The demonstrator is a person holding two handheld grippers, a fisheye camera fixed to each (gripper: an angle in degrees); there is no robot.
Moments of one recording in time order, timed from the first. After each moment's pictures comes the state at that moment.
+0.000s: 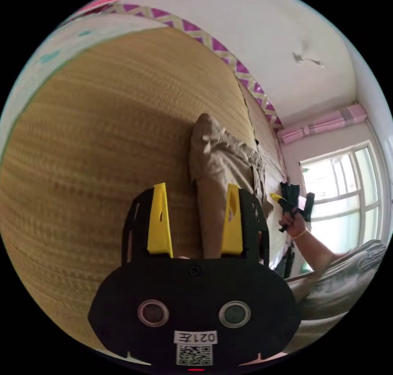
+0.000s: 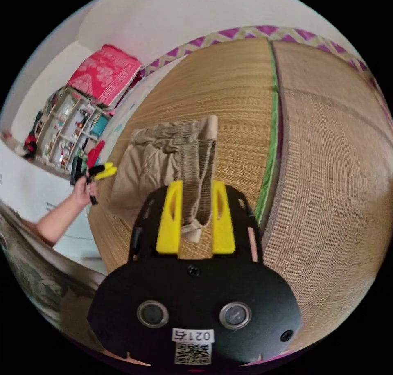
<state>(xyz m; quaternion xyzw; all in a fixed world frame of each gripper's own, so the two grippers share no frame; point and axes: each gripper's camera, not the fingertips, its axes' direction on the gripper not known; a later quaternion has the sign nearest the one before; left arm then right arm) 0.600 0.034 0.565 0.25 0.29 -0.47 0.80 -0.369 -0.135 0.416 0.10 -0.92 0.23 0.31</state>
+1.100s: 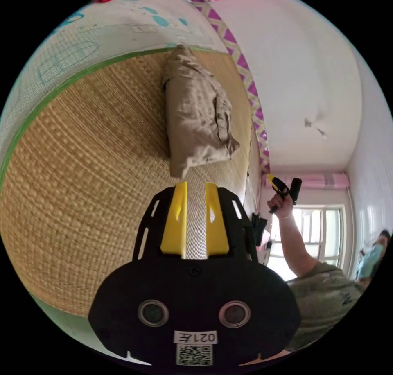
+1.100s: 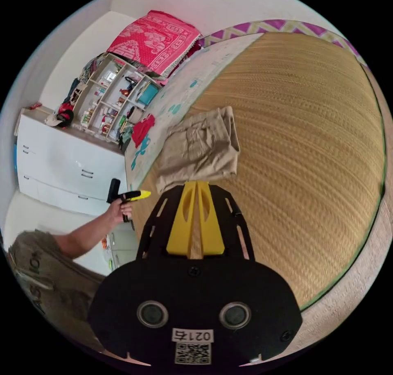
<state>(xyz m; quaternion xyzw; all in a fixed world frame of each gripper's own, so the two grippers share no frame) 0.559 0.284 0.552 0.30 0.35 -0.55 0.69 -0.269 -0.345 0.308 0.23 -0.94 0.06 0.24</state>
